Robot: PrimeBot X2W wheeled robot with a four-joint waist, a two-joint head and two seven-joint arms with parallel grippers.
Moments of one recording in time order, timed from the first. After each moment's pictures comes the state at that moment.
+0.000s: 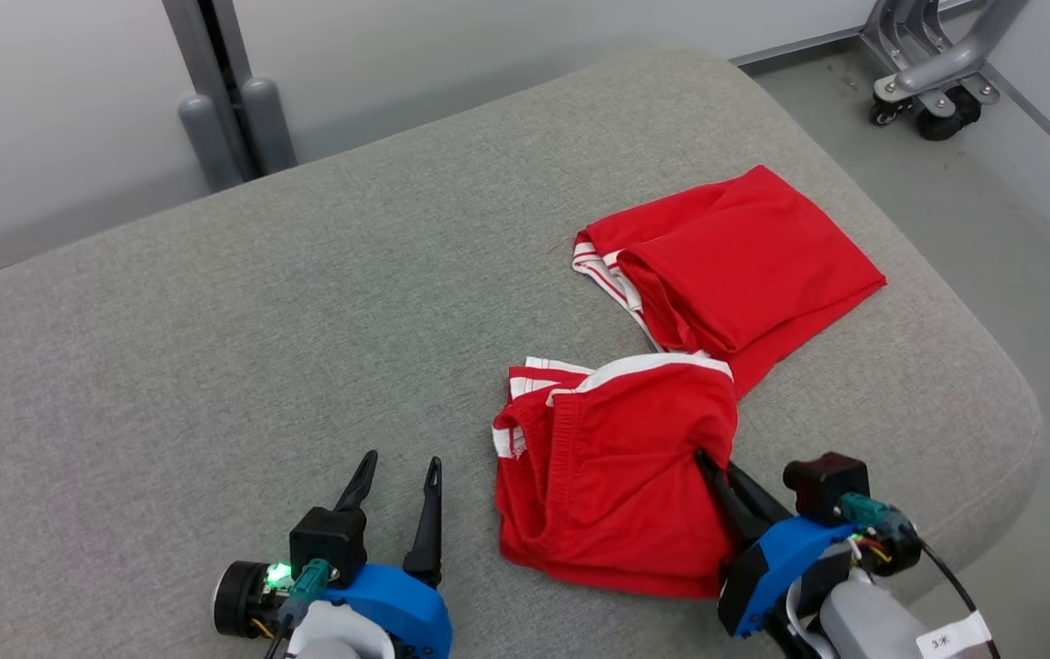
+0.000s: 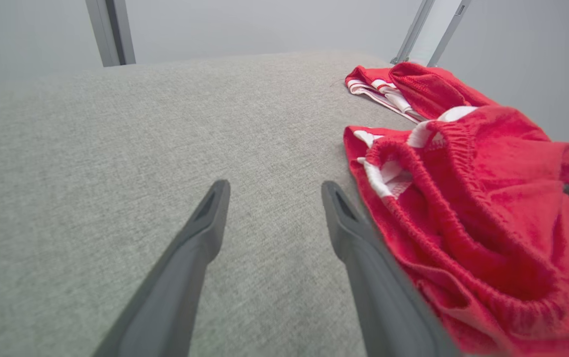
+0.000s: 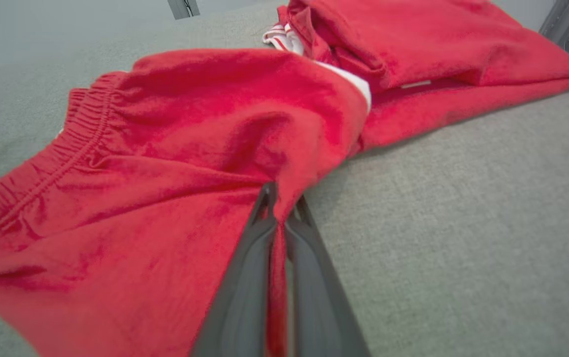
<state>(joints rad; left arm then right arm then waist) -0.20 0.05 -0.38 0.56 -0.27 0.03 -0.26 -0.37 -0.09 0.38 0.78 0.36 0.13 -0.26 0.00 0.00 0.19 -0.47</state>
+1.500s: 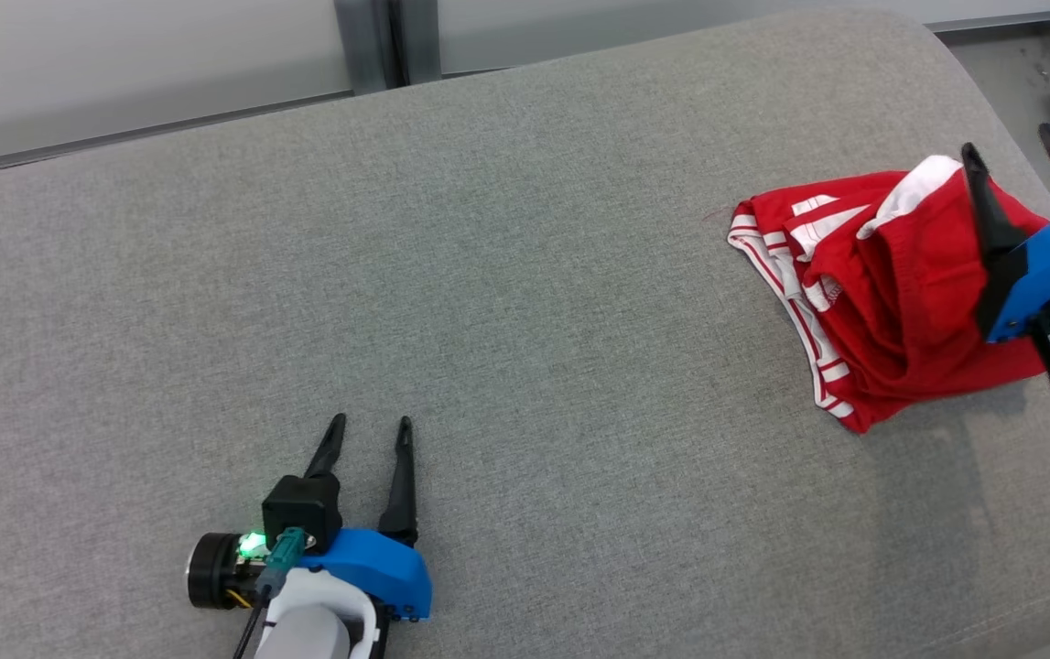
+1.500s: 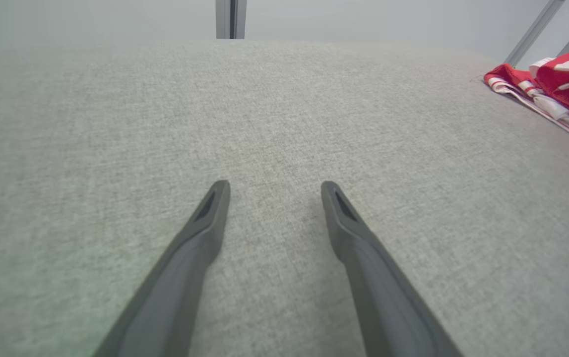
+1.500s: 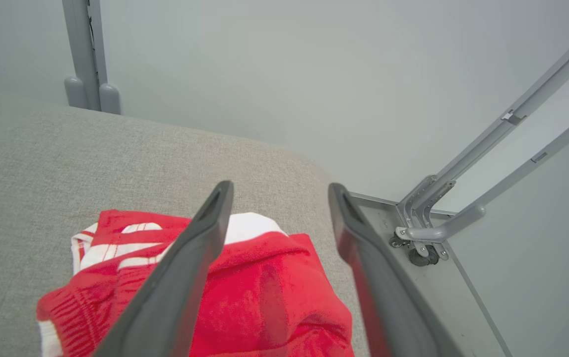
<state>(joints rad) -0.25 0.04 -0.32 0.57 -0.23 0.05 -0.27 -0.92 -0.45 0.34 1.05 0.25 0.13 -0.26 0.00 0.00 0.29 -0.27</state>
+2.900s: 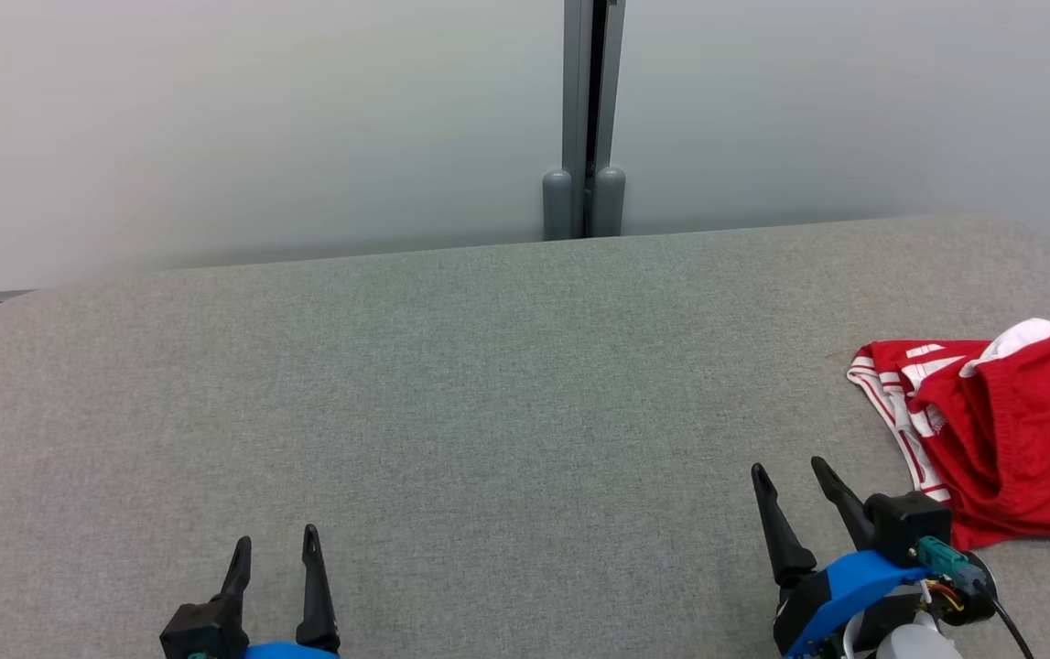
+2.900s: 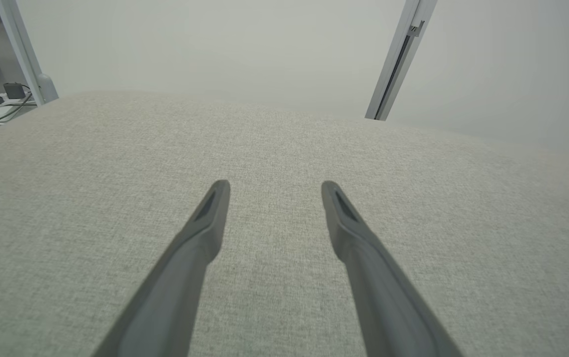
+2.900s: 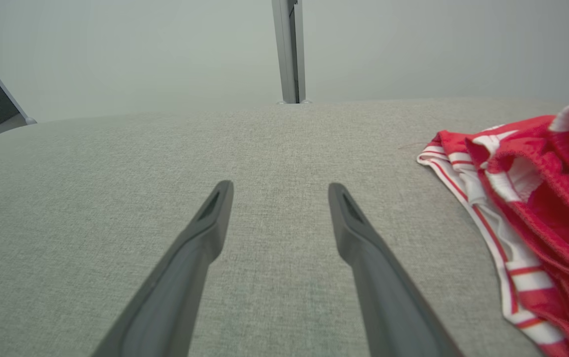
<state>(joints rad) 0.01 0.05 -0.12 0.42 -0.27 0.06 -0.26 -0.23 -0.05 0.09 0.63 0.15 0.13 -0.26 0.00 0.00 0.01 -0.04</state>
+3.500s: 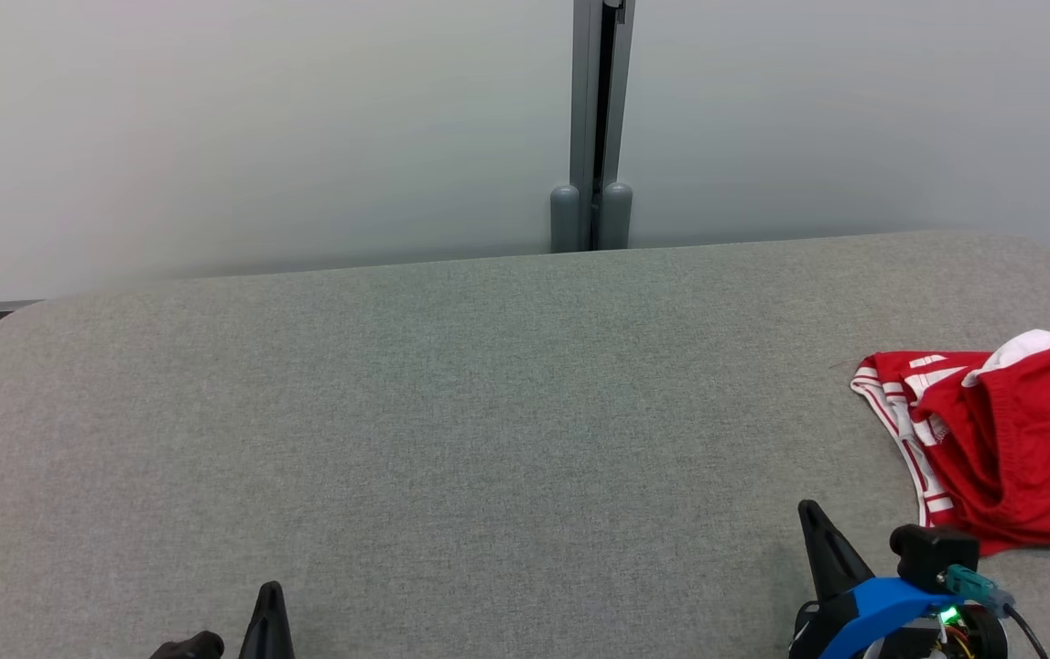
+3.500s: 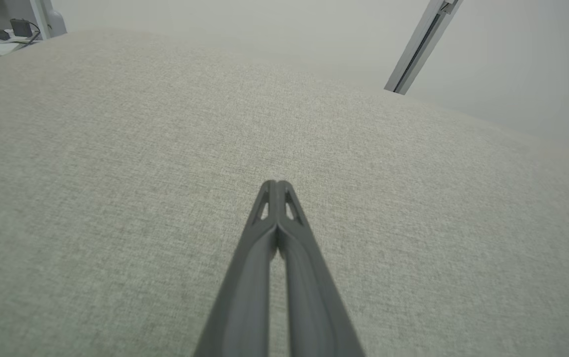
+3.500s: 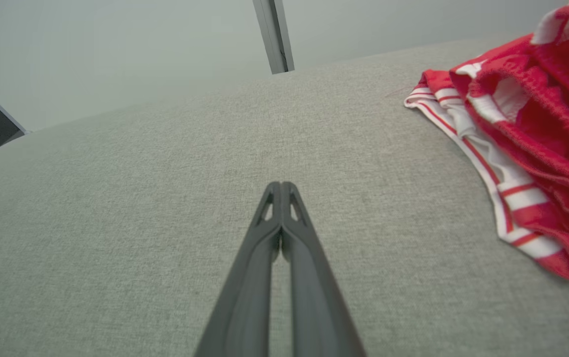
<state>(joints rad) 0.06 0.05 -0.11 0.46 -0.37 0.03 -0.23 -0.18 -0.05 0.06 0.65 0.26 0.13 -0.22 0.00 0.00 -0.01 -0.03</state>
